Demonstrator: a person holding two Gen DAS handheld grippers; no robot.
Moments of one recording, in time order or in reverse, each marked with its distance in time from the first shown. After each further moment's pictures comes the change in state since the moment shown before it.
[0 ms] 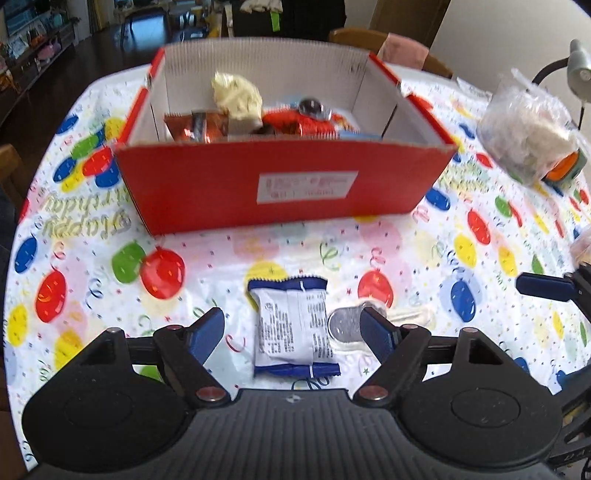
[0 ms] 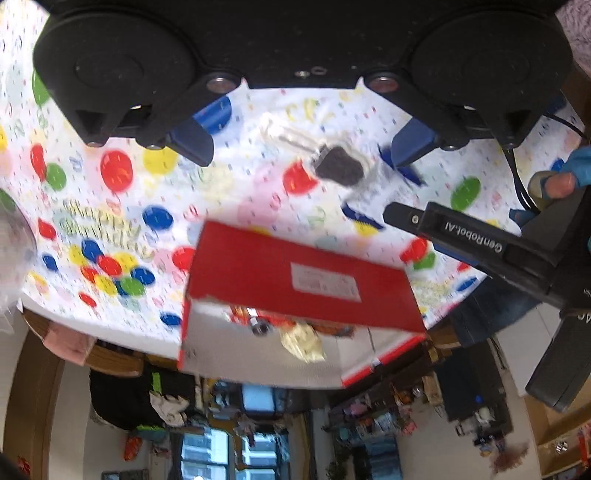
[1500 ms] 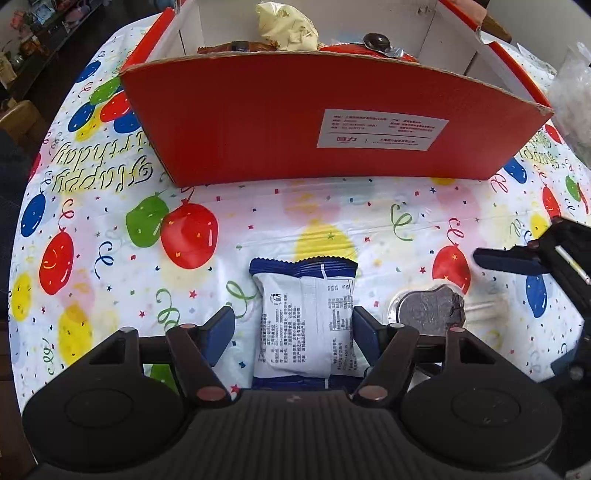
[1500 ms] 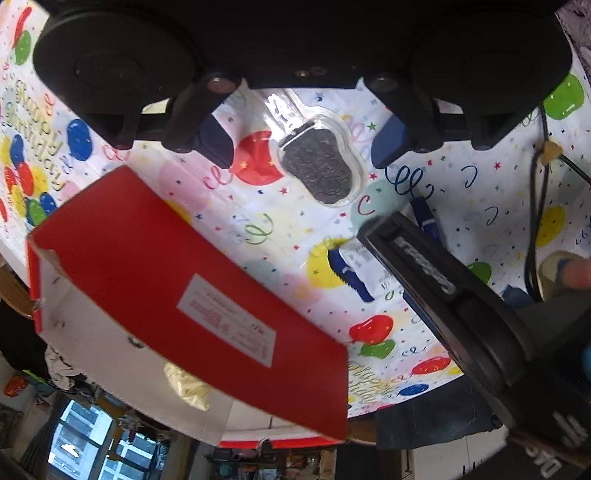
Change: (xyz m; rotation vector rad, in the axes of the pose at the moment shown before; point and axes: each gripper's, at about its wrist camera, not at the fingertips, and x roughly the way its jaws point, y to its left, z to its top) left arm 0.046 0.020 0.001 -0.057 0.151 0.127; right arm 0.099 0.039 0.017 -0.449 0.144 0.129
